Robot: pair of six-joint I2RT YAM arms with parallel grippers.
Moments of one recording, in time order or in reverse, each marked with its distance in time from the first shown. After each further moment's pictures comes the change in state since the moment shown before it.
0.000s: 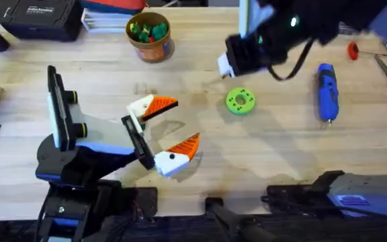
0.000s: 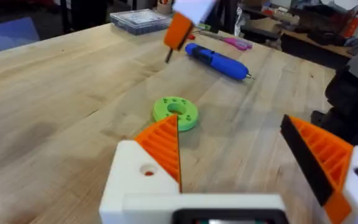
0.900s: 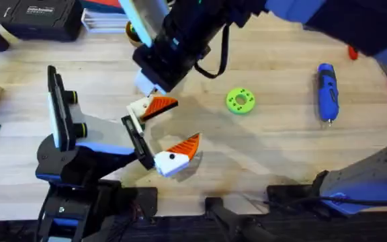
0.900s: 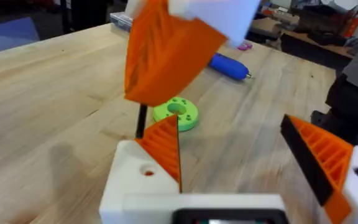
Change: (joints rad) left arm 0.000 0.000 0.000 0.000 0.000 0.000; right arm 0.302 0.300 0.444 -0.091 -0.227 -0.274
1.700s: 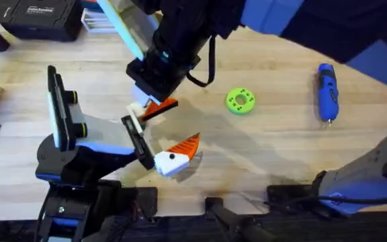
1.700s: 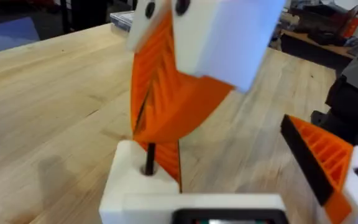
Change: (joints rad) left arm 0.000 0.000 0.000 0.000 0.000 0.000; right arm 0.037 0.039 0.003 -0.009 -0.007 -0.009
